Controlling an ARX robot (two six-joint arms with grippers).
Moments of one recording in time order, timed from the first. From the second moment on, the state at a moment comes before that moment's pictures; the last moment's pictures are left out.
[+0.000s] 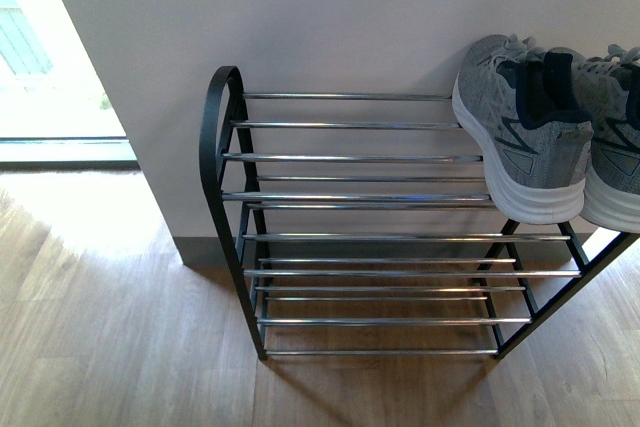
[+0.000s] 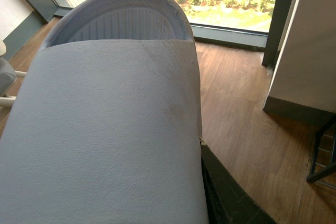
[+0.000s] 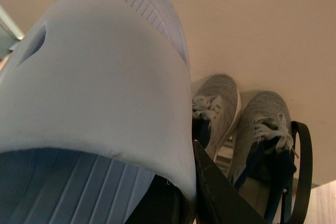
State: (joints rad) left arm -0.09 0.35 0.33 -0.53 -0.56 -0.07; right arm -0.18 1.29 0.88 -0.01 -0.35 -0.12
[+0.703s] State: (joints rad) left arm -0.09 0.35 0.33 -0.53 -0.56 -0.07; right arm 0.23 1.84 1.43 -0.36 0.10 0.25
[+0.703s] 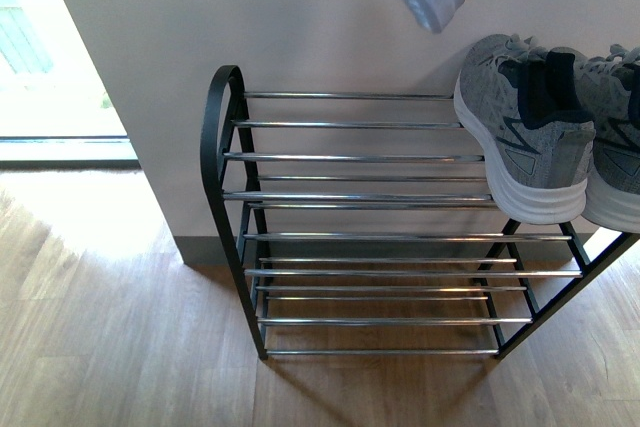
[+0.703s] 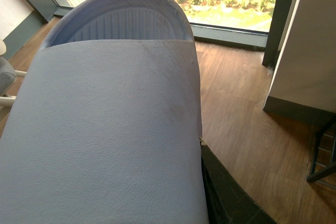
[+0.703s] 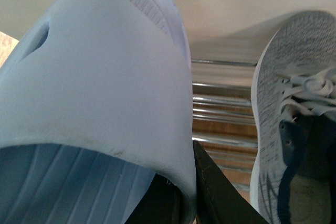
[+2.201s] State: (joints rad) left arm -0.09 0.35 0.33 -0.53 -0.56 -0.07; right arm 0.37 2.18 1.19 0.38 0.37 -0.46
